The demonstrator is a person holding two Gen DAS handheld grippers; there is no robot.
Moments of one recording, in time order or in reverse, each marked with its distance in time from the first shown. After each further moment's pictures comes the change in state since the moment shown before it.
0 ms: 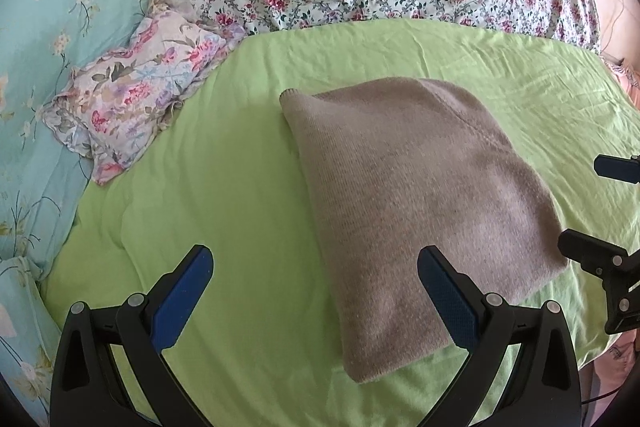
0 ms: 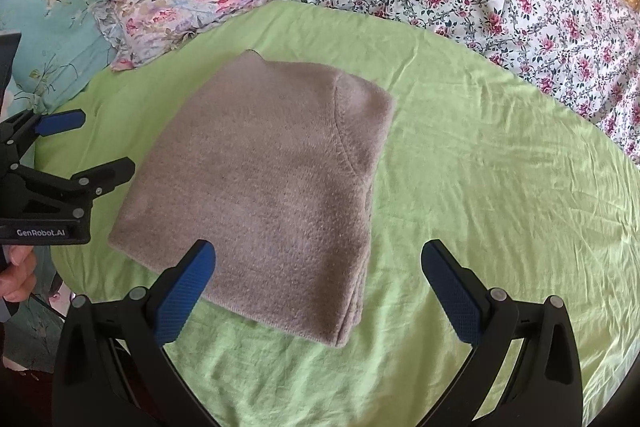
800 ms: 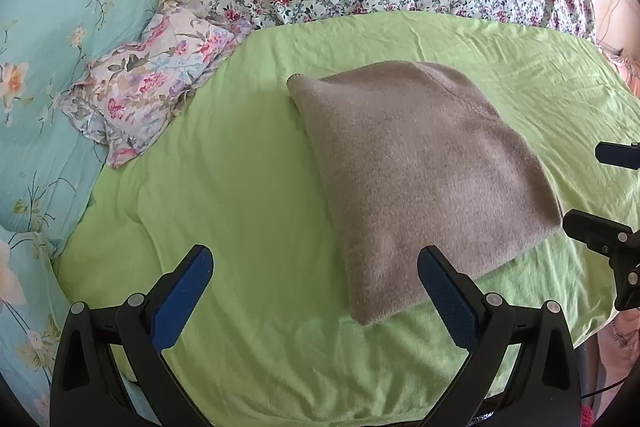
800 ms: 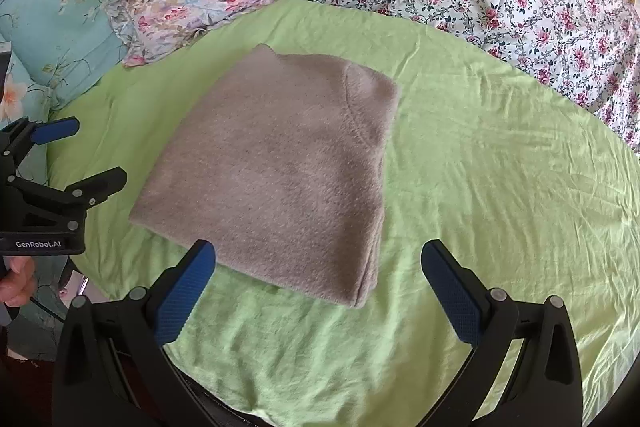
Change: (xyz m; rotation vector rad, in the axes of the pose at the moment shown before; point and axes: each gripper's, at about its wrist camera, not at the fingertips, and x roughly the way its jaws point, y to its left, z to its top) left arm -0.024 0.004 -0.032 0.021 0.011 0.015; right arm -0.020 0.010 -0.024 0.013 -0.002 0.016
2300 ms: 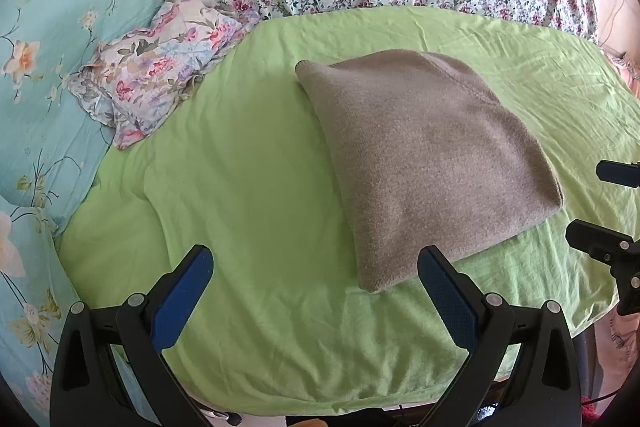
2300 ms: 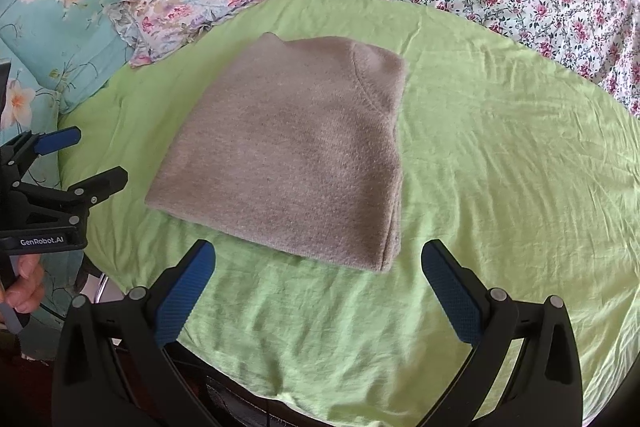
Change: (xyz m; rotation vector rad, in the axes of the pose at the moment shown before) left arm -0.009 0.006 -0.020 -0.029 0.013 0.004; right arm -0.002 0.003 -0.022 0.057 0.023 0.052
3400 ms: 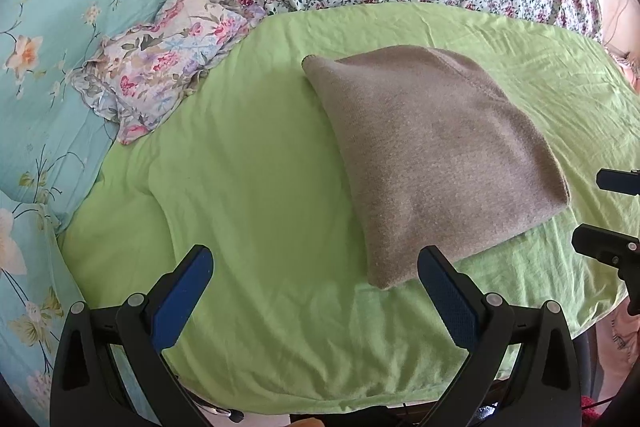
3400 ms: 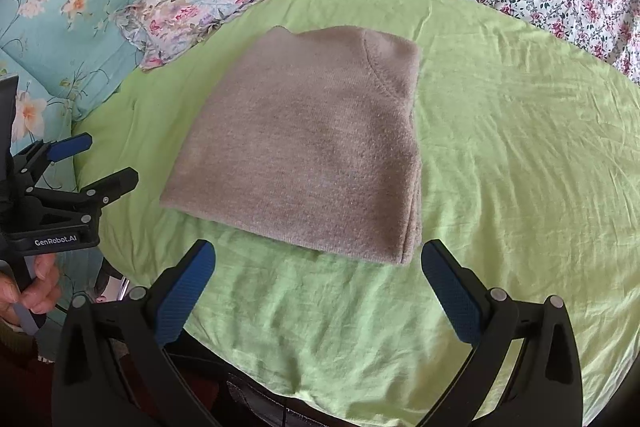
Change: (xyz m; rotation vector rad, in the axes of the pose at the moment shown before) left arm 0.003 0.002 -0.001 -0.007 0.014 0.016; right arm 0.005 -0.003 -0.003 0.040 0.023 0.080
